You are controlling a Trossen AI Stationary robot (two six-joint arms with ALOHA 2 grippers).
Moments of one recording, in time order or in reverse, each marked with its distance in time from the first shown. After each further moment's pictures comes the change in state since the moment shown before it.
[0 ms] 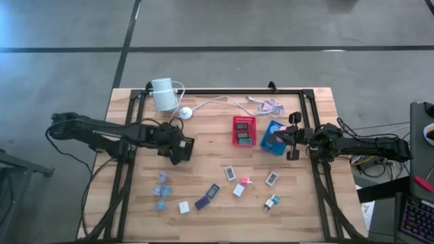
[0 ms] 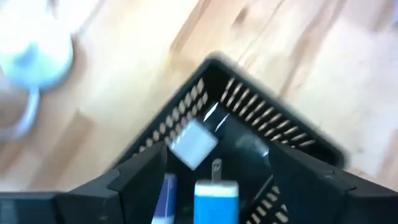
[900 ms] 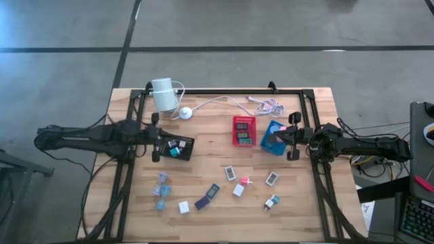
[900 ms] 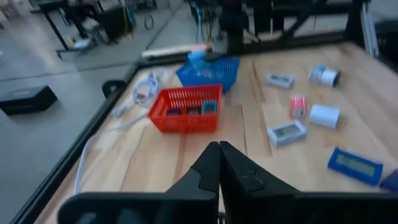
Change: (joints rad) left arm 0.006 -0.650 -0.235 0.369 0.135 0.560; right arm 0.000 0.000 0.000 0.000 0.000 0.027
